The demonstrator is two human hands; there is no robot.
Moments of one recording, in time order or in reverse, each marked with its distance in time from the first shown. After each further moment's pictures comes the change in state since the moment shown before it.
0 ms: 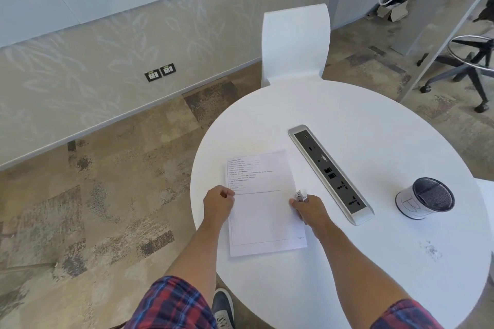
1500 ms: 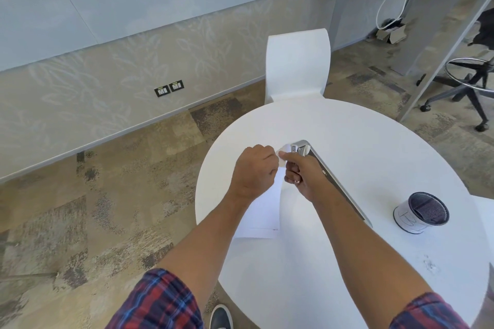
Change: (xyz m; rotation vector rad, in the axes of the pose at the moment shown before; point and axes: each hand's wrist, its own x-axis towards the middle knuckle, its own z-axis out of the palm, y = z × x) left_hand -0.032 0.161 -0.016 0.476 0.388 1.311; right_hand -0.049 -0.155 -0.023 0.652 -0.312 -0.227
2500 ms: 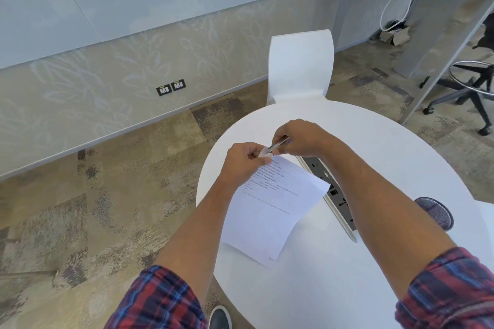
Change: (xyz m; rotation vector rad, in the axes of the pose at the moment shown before) left_hand 0.006 -0.037 -0.006 -0.840 -0.270 -0.869; right_hand 0.019 -0.102 0.042 -1.700 -0.259 -0.451
